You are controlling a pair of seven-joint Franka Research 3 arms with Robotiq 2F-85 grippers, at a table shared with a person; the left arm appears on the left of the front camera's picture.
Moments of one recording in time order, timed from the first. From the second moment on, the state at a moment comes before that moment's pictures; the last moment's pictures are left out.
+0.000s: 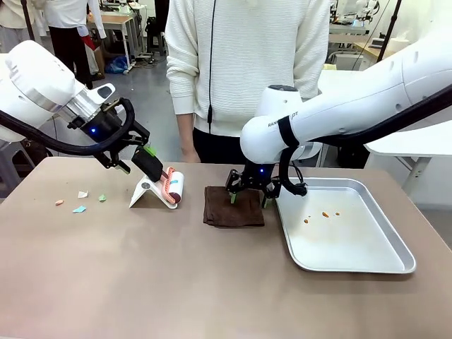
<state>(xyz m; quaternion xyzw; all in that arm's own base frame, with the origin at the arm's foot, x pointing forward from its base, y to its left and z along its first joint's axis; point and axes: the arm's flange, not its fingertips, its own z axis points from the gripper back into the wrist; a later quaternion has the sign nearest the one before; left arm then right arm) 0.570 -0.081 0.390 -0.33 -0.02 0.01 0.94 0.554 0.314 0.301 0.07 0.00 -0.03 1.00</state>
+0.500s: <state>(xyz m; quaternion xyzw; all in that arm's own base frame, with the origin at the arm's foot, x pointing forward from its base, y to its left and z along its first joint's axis) 0.571 -0.083 0.391 -0.34 -0.03 0.01 0.94 0.553 0.315 0.299 0.06 0.01 -0.04 1.00</state>
